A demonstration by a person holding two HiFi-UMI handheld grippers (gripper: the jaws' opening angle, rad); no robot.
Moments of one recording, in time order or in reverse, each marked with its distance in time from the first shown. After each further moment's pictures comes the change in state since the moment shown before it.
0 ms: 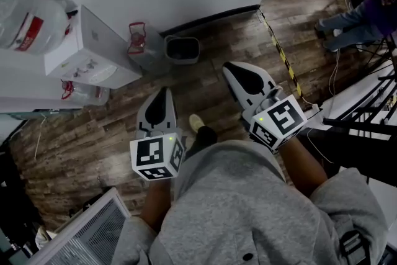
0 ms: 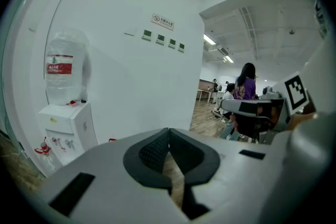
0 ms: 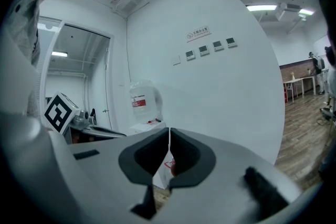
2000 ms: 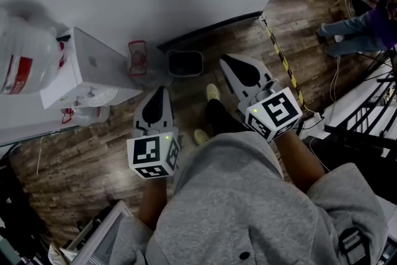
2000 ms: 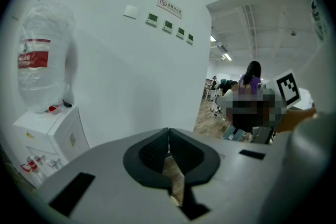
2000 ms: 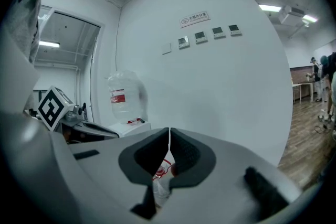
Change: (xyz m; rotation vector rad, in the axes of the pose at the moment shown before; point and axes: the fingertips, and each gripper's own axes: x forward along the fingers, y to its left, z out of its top) left arm 0.136 0.093 0.045 0.009 0.037 -0.053; right arm 0.158 -0.087 0.019 -0.042 0.034 -0.062
